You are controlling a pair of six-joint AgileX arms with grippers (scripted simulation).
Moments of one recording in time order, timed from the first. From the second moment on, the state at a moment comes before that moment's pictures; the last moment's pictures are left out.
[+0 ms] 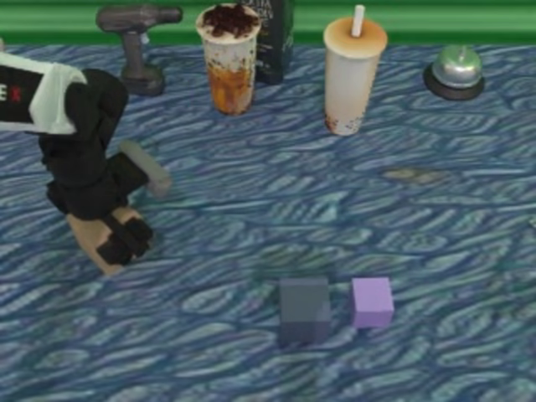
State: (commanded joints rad) left arm -0.21 2.15 1.33 -0.75 0.00 0.64; right arm 0.01 0.00 0.00 0.00 0.00 0.00
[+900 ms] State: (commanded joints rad) left arm -0.20 2.03 1.45 -0.99 0.00 0.63; right arm 0.01 0.00 0.00 0.00 0.00 0.00
